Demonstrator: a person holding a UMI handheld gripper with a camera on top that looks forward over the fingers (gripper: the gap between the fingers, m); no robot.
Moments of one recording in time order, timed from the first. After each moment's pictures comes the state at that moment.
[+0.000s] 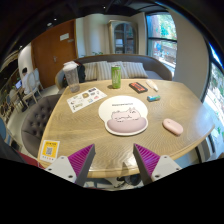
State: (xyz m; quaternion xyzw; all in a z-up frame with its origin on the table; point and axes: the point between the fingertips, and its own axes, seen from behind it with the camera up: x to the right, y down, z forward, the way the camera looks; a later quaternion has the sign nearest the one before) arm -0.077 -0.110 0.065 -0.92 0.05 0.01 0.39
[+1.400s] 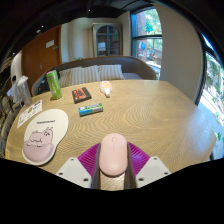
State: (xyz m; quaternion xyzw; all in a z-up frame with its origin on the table) arm 0.239 0.021 -0.019 -0.90 0.08 -0.02 0.42
